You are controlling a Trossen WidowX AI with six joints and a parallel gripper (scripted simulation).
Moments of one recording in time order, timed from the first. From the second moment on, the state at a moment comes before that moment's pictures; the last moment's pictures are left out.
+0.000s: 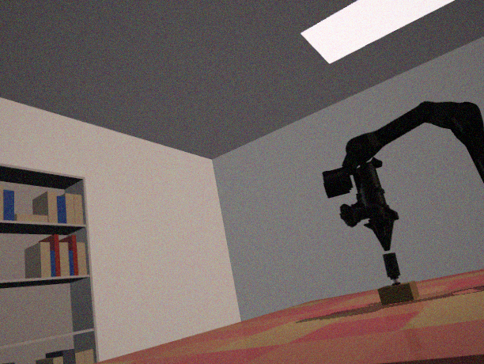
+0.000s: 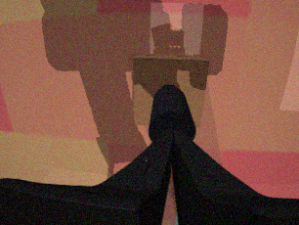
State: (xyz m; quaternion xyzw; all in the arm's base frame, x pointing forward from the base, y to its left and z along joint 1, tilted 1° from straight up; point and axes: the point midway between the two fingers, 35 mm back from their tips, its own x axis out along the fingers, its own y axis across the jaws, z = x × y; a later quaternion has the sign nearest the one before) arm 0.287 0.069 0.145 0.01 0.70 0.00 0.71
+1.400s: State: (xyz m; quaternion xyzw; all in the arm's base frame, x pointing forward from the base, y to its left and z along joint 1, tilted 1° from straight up) arm 0.287 0.068 0.220 0.02 0.69 0.00 0.72
